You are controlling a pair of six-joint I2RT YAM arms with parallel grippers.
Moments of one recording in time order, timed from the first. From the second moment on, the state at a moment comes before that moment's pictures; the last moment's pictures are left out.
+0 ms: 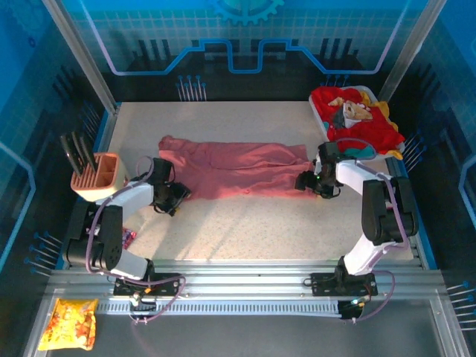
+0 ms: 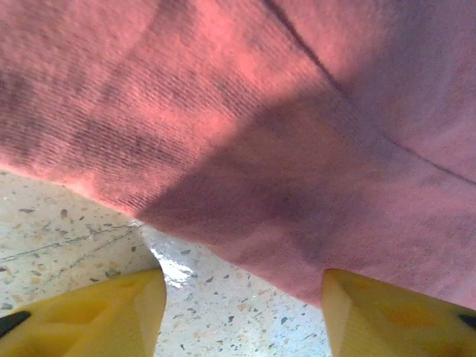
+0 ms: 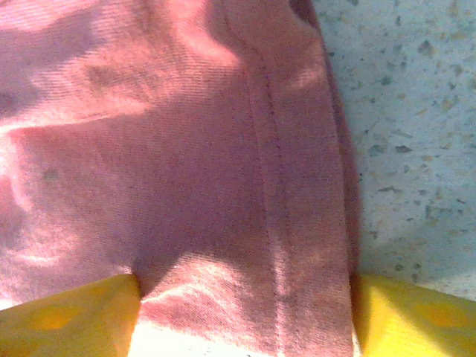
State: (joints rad) left arm -0.09 1.48 0.70 -0.44 0.21 -1.06; right arm 0.09 1.69 0.96 -0.59 -0.23 0.36
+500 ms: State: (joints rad) left arm -0.10 1.64 0.87 -0.62 0.17 -1.04; right arm 0.12 1.61 0.86 -0.53 -0.23 0.39
